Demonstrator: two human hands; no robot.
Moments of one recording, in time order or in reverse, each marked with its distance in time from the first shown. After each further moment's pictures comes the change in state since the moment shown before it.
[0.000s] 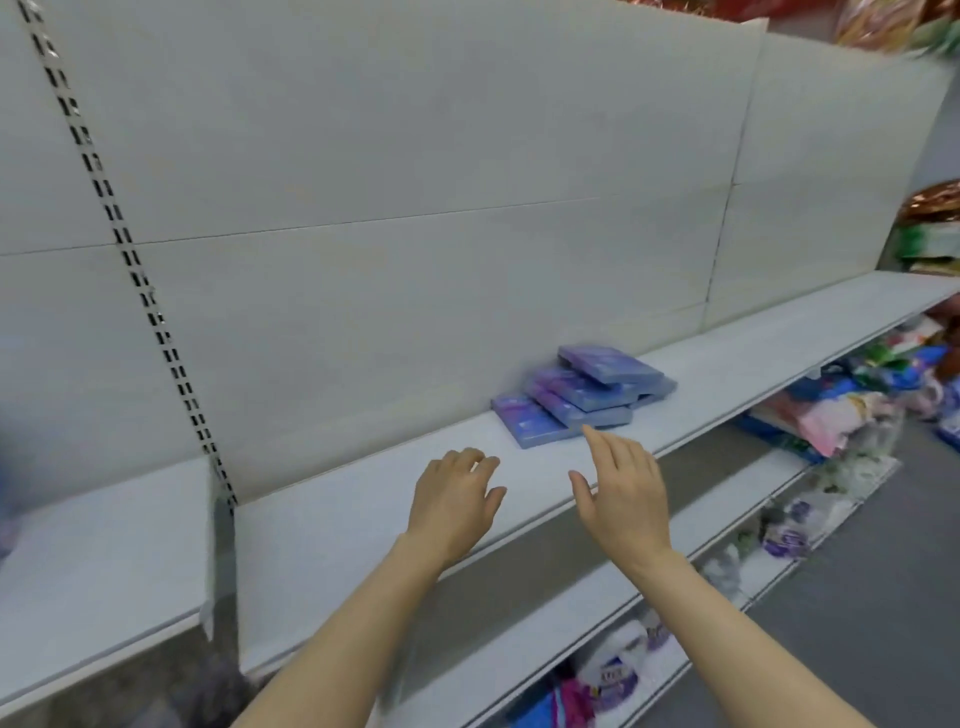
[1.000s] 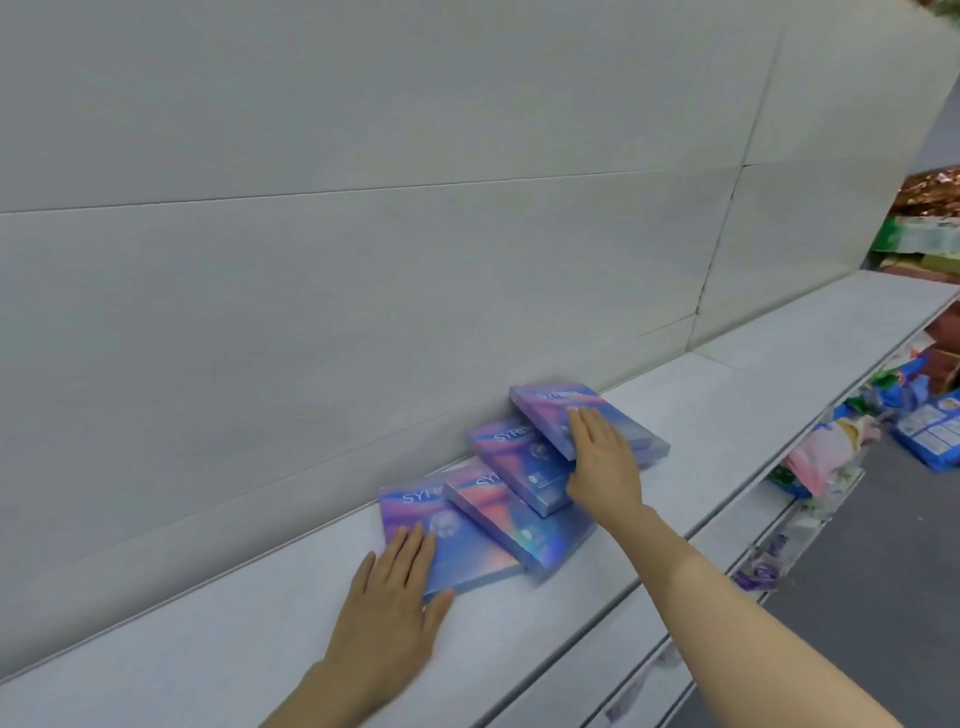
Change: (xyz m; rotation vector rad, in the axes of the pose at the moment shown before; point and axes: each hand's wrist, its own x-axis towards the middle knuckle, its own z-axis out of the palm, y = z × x) left_hand 0.127 -0.040 0.166 -0.064 -0.299 -0.123; right_hand 0.154 0.183 0.215 -0.004 -0.489 0.185
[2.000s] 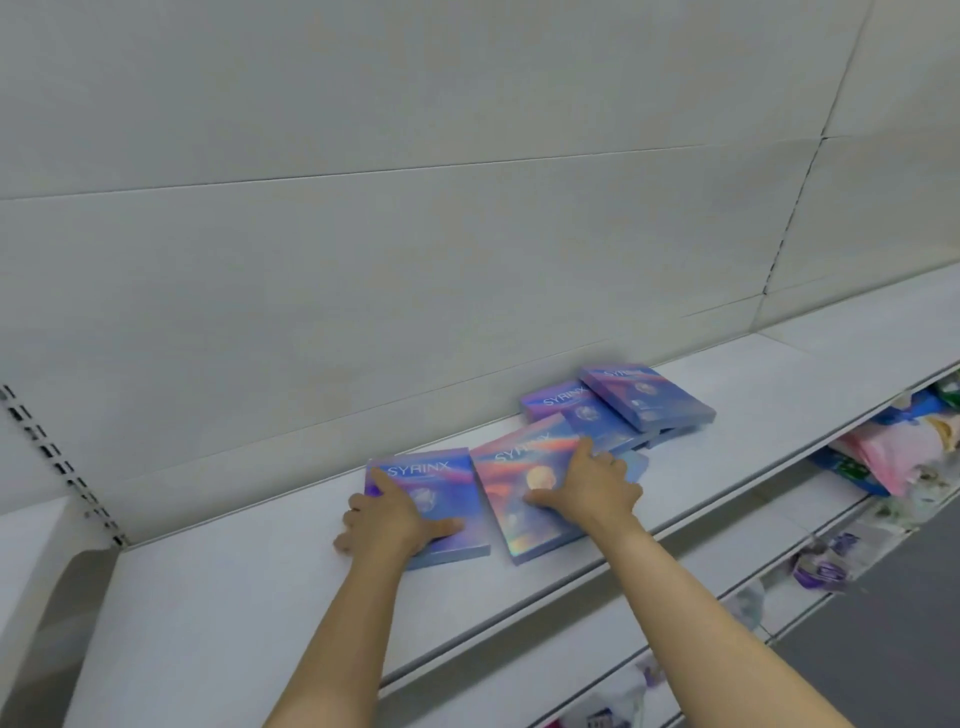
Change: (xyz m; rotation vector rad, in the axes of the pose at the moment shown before) left_hand -0.027 -0.002 -0.063 -0.269 -0.158 -0.876; right_hand -0.092 -0.099 -0.031 0.059 -0.407 0.309
